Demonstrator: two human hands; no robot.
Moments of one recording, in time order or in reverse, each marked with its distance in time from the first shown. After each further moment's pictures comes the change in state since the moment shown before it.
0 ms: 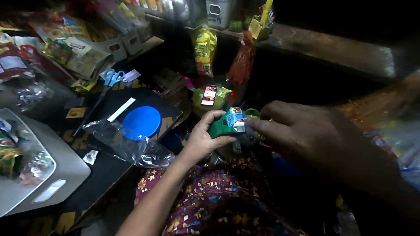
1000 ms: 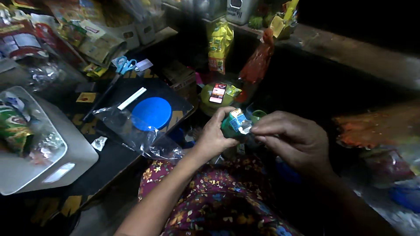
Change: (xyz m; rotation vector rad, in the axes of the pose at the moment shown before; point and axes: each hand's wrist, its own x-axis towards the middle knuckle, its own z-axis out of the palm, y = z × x) left_hand -0.001 0.000 0.003 0.153 0.058 -0.081; right_hand -0.005 0.003 0.074 0.825 0.372 0.108
